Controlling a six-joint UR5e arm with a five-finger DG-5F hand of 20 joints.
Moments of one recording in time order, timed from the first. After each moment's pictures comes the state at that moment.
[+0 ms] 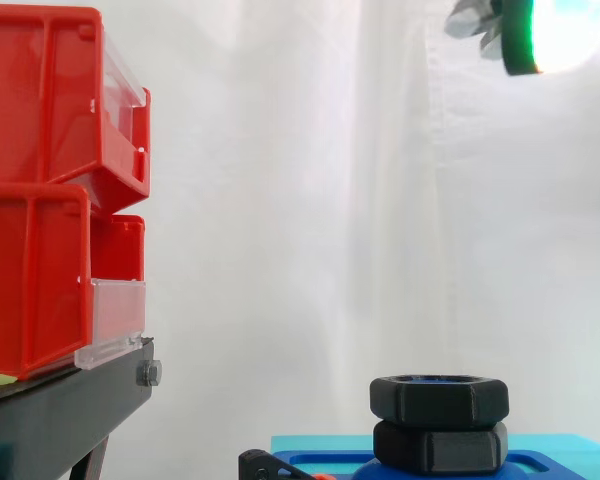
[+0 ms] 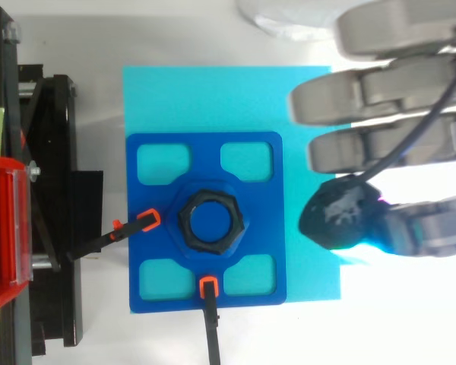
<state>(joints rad) -0.05 -1.91 -1.30 -3.04 -2.04 -1.49</state>
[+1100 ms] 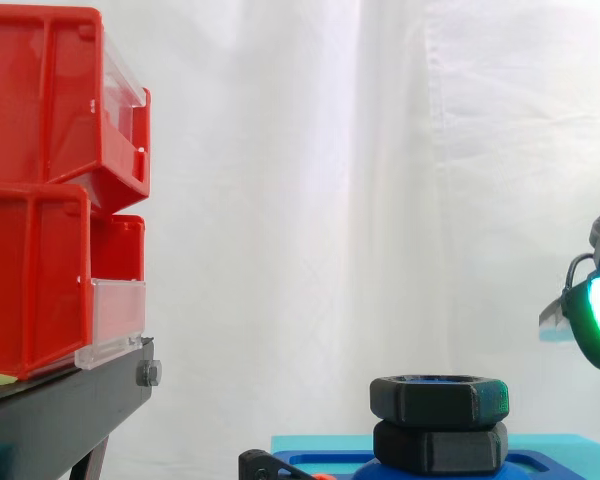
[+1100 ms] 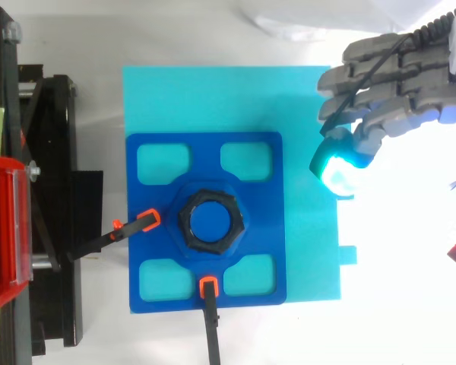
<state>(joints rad) -0.05 -1.89 -1.55 -3.06 -1.80 -0.93</state>
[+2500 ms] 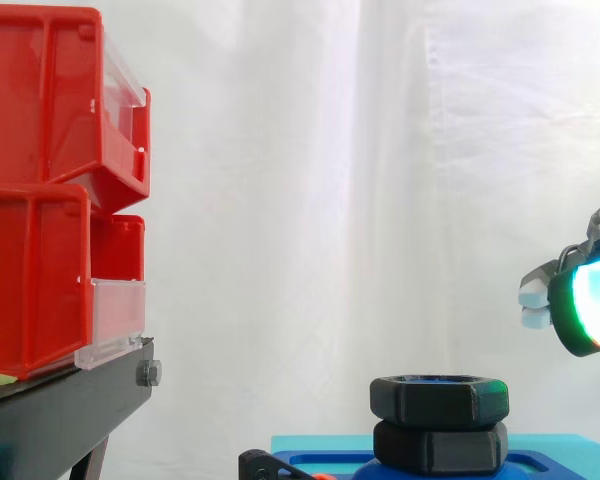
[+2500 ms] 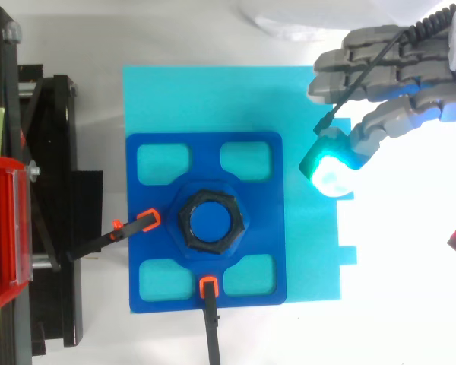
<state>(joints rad) -0.05 -1.89 -1.55 -3.06 -1.79 -0.92</state>
